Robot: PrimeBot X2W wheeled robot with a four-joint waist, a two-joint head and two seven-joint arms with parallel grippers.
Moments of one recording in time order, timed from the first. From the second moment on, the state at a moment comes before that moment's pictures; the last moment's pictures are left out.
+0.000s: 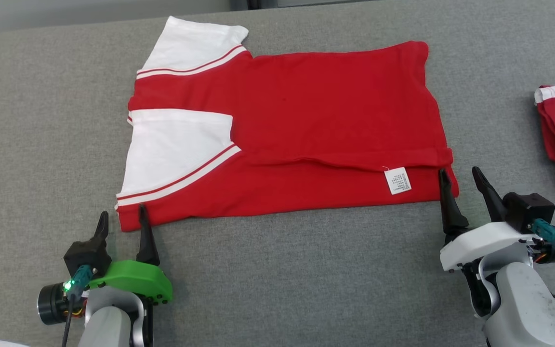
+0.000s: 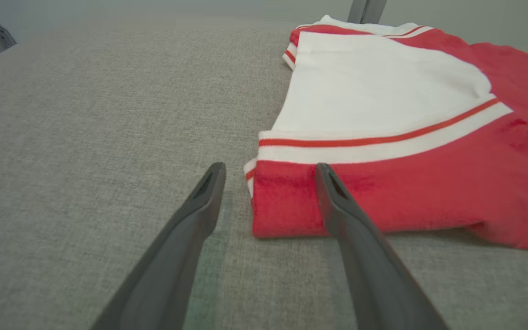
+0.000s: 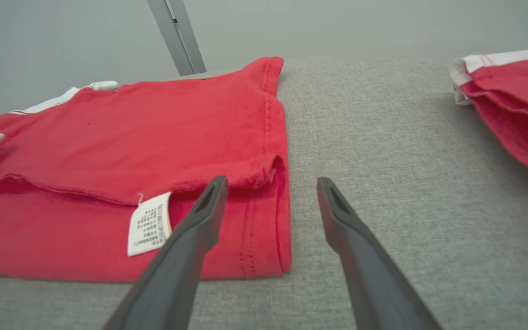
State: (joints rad) left arm -0.24 0.05 -0.06 0.50 -0.25 0.03 -0.26; right arm -0.31 -0.05 -0.07 0.45 0.20 0.13 -0.26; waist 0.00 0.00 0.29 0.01
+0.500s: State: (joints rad) left arm -0.32 0.05 -0.10 0.66 -0.28 0.04 -0.28; right arm -0.38 -0.05 -0.06 0.61 0.13 0.13 -0.27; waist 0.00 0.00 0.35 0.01
